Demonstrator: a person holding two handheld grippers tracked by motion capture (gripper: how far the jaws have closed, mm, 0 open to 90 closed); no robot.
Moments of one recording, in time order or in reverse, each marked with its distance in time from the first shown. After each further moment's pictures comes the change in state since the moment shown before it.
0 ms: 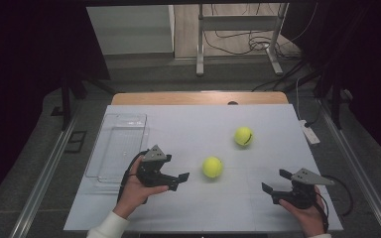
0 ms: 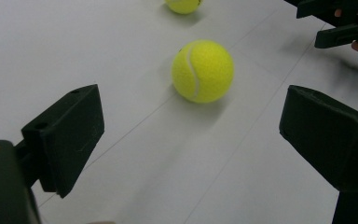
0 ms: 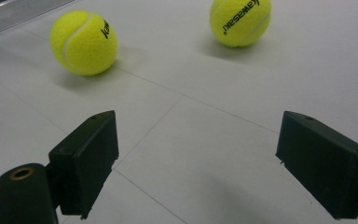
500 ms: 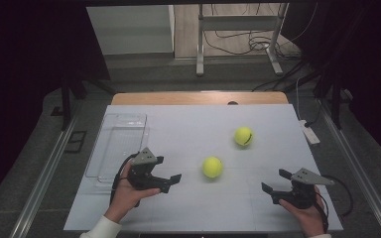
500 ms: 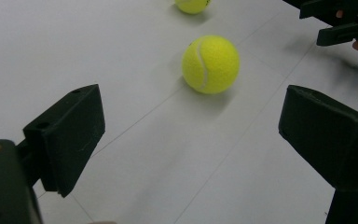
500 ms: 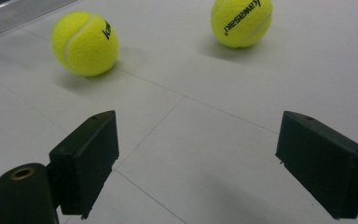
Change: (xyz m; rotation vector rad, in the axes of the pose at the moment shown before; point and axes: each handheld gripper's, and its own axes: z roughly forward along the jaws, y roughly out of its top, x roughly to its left) left arm 0.005 -0.012 -0.018 -0.015 0.025 -0.013; right arm 0.000 0.001 0.000 -0.001 0.003 -0.002
